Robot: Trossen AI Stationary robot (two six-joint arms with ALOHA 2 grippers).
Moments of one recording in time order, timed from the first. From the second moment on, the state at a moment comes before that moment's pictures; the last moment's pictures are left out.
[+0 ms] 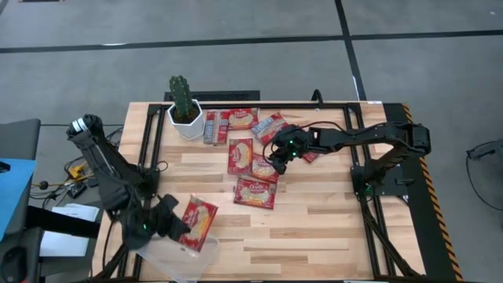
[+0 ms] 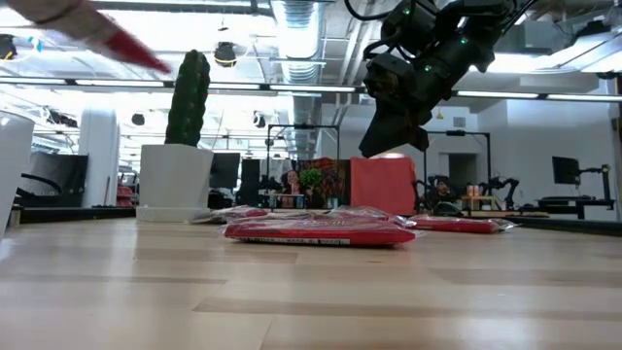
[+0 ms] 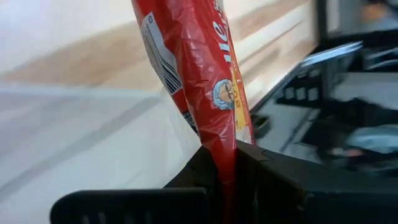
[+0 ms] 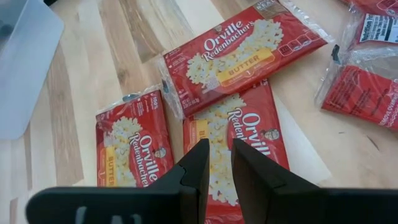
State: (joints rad) left arm -0.98 1.17 0.94 -0.59 -0.54 -1.96; right arm -0.20 1.50 0.89 -0.16 -0.10 0.38
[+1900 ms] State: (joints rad) left arm -1.17 1.57 1.14 -0.97 -0.21 -2.18; right arm -0.17 1.50 0.89 -0.16 -0.07 0.38
